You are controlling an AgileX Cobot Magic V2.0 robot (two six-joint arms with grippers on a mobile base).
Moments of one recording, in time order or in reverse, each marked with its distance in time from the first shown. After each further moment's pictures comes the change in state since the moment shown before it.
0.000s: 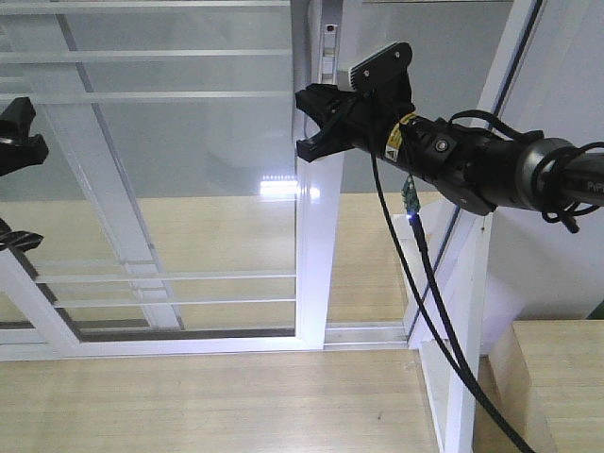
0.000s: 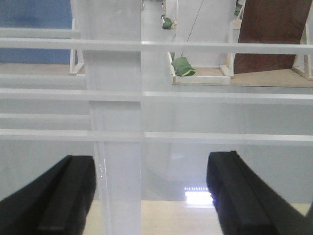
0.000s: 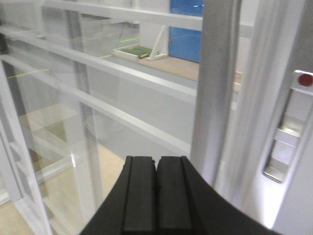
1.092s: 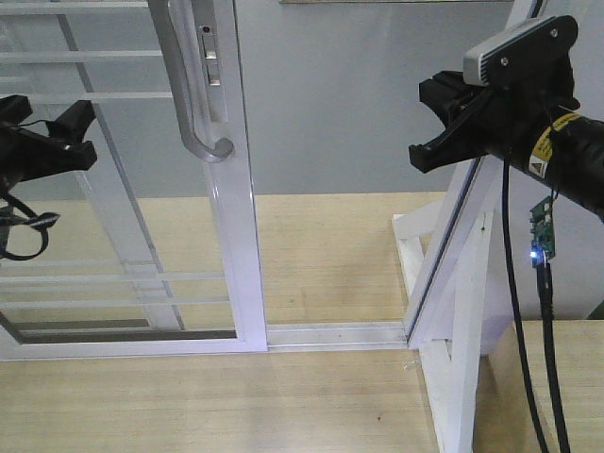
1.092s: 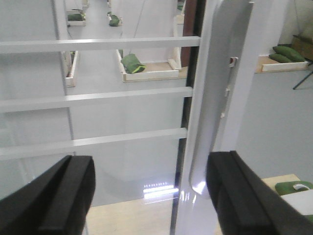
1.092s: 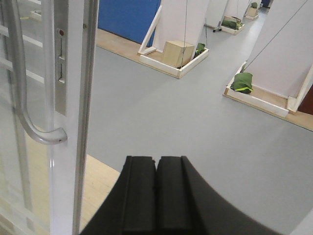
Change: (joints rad) left arm -0.061 0.093 -0.065 0.339 -0.035 -0.269; right arm -0.123 -0.577 0.355 -0.035 0.341 -0.059
